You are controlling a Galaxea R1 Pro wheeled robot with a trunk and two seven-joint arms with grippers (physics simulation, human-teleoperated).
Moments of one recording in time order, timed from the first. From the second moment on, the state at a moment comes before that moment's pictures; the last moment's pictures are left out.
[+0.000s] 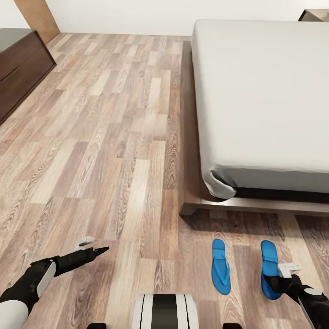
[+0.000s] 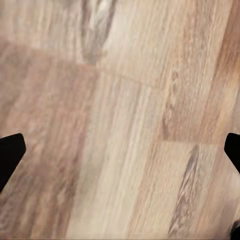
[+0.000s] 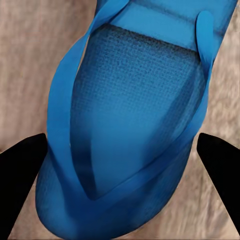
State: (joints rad) left arm -0.57 0.28 0.16 -0.61 0.22 0.45 -0.79; right arm -0.38 -0.30 -0.36 -0.71 0.30 0.17 0.34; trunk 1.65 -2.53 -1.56
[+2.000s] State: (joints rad) left arm -0.57 0.28 0.16 -0.61 0.22 0.45 -0.79; right arm -0.38 -0.30 -0.36 -0.71 0.30 0.17 0.34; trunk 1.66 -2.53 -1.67
